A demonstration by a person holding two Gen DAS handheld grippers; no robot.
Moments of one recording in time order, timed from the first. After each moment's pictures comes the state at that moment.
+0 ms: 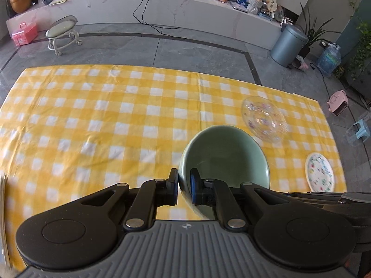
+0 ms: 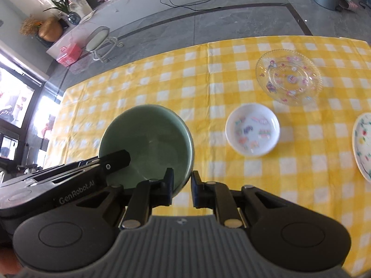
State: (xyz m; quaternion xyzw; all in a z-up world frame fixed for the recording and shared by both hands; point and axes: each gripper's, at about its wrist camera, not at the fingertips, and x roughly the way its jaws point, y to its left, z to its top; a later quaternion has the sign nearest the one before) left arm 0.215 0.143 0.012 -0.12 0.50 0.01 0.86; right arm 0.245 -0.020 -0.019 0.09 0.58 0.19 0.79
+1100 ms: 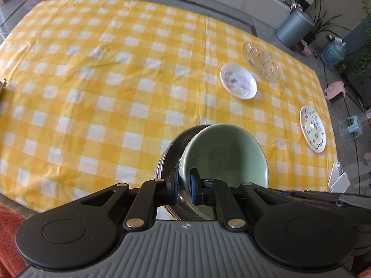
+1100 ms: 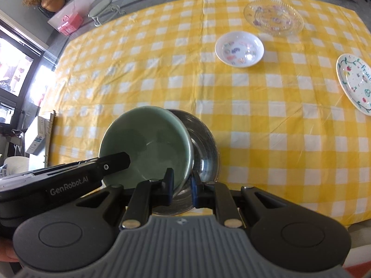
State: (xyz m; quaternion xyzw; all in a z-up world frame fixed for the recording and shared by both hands) left arm 0.115 0.133 -0.043 -0.18 0.56 0.01 0.81; right arm 0.132 -0.047 -0.052 0.04 0.62 0.19 0.76
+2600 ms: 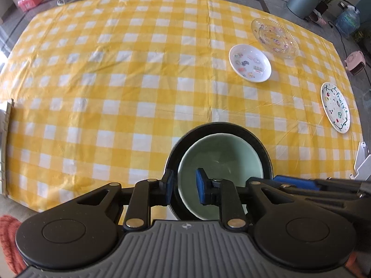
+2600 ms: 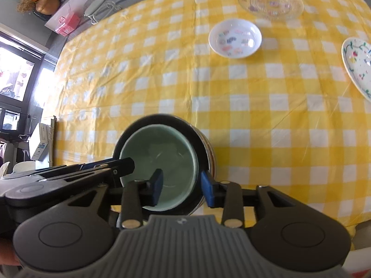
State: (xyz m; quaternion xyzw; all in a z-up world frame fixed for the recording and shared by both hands) left arm 0.138 0.107 -0.045 -0.09 0.61 0.04 0.78; right arm 0.155 -0.059 -0.063 0.08 0.65 0.20 0.73
